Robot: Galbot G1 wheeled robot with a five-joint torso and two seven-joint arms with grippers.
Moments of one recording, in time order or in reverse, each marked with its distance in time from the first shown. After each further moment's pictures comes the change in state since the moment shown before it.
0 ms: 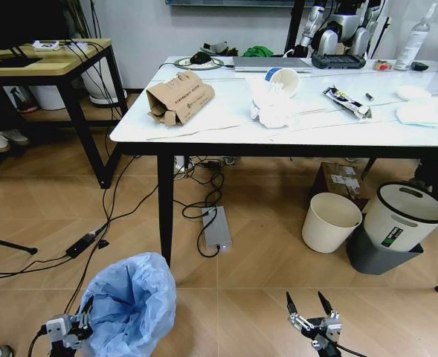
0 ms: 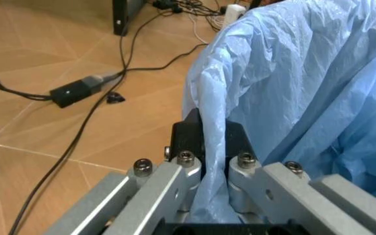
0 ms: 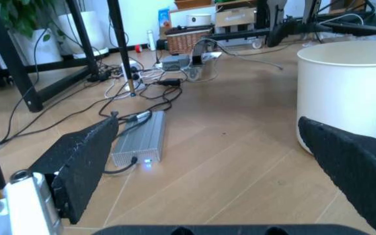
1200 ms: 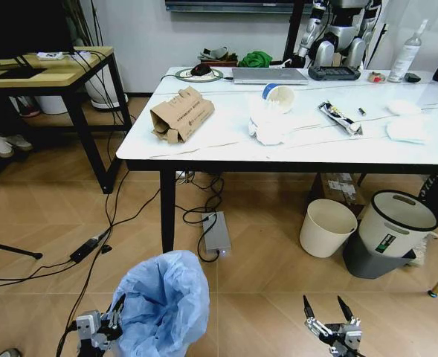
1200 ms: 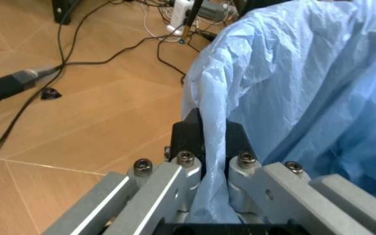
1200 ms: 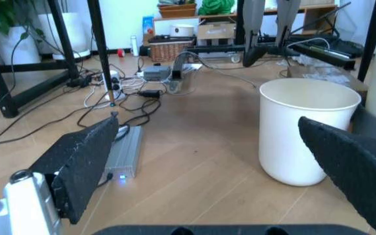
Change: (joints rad) left arm 0.114 0.024 0.164 -0.192 -0.032 0.079 -0.080; right arm -0.049 0.000 0.076 0.066 -0.017 0.002 0.014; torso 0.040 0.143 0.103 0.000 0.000
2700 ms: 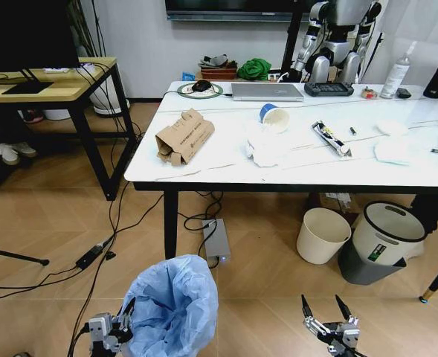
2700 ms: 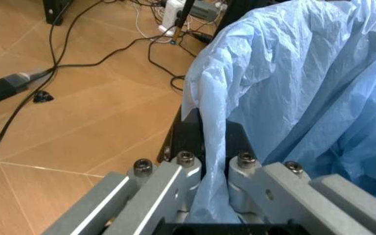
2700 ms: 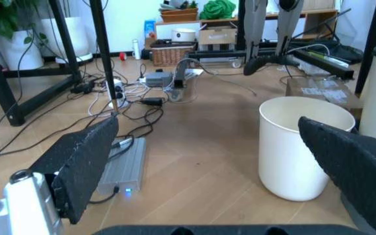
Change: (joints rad) left arm -0.013 -0.020 0.037 0.031 0.026 -0.005 0.004; right arm 0.009 0.000 -0.005 -0.015 -0.007 -0.002 0.003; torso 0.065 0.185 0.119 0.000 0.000
